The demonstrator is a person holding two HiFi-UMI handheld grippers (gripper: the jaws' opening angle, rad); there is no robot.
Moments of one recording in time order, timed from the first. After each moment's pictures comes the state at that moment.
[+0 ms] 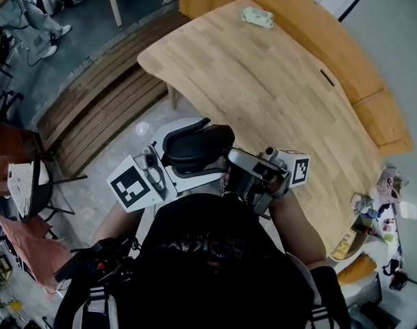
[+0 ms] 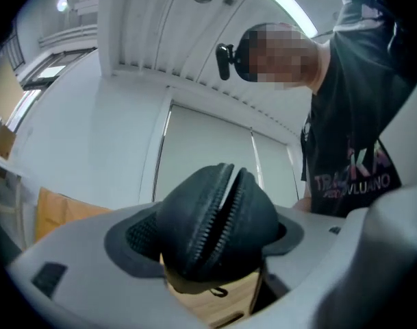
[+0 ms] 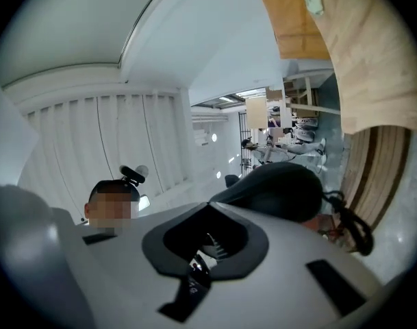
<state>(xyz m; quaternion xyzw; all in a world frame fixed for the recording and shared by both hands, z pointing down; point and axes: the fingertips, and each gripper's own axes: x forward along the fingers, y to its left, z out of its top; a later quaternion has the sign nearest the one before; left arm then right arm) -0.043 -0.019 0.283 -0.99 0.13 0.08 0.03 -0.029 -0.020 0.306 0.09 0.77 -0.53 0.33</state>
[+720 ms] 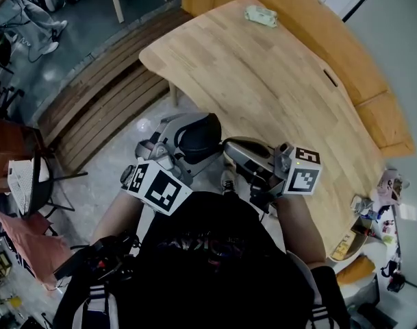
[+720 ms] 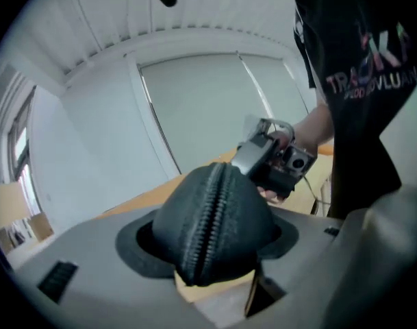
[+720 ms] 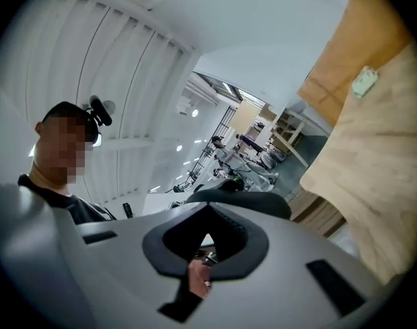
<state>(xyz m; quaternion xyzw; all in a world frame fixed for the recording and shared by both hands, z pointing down) -0.040 -0.052 0.348 -0.93 0.22 -0.21 0.20 -0.037 -0.036 0.330 -0.11 0.90 -0.40 0.14</state>
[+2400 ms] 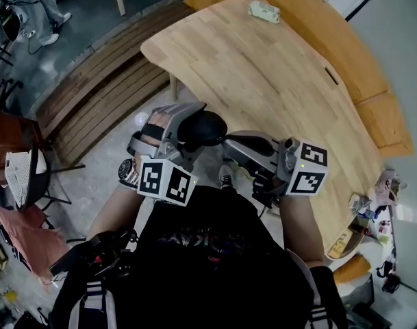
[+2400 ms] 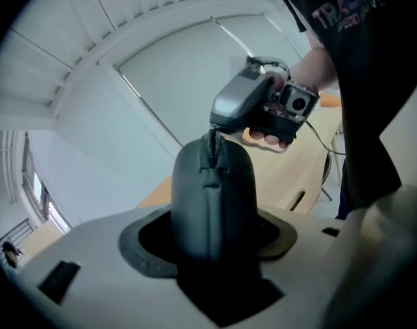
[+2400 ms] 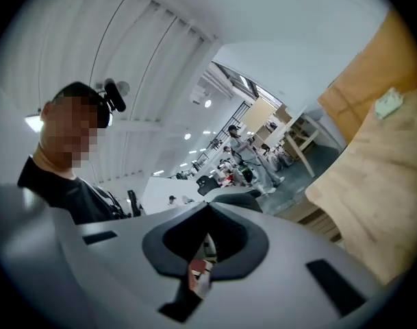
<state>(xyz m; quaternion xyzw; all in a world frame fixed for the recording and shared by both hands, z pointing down) -0.055 -0.071 0.373 -0.85 0.27 -0.33 0.30 -0.046 -0.025 0.308 -0.09 0.93 -0.33 0.10</state>
